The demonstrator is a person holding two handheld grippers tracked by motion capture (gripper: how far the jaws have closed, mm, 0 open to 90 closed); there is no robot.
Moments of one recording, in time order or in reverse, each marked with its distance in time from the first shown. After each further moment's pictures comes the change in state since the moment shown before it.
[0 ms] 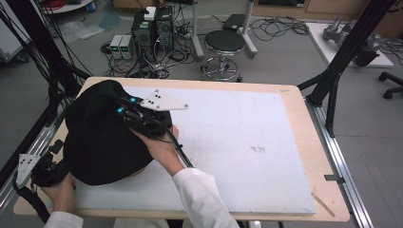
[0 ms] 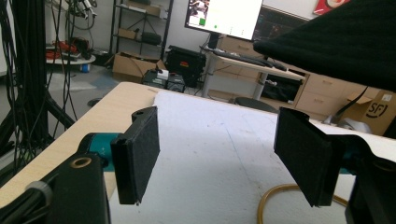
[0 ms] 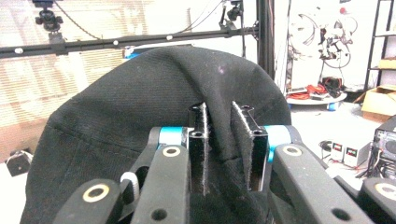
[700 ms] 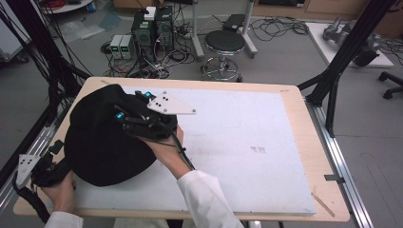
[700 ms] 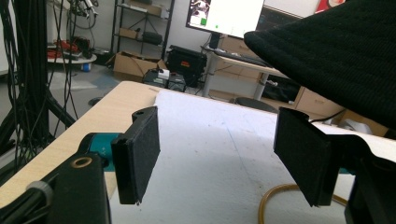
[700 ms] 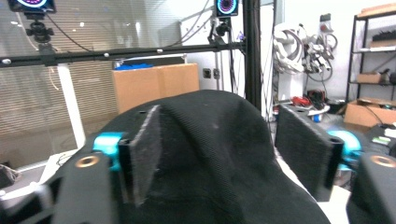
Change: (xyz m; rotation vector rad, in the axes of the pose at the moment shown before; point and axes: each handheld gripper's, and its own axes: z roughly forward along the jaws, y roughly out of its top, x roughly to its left) left arm 0.000 -0.001 0.000 -0.002 0.006 -0.006; right arm 0.000 0.005 -0.018 -0.054 -0.056 -0.011
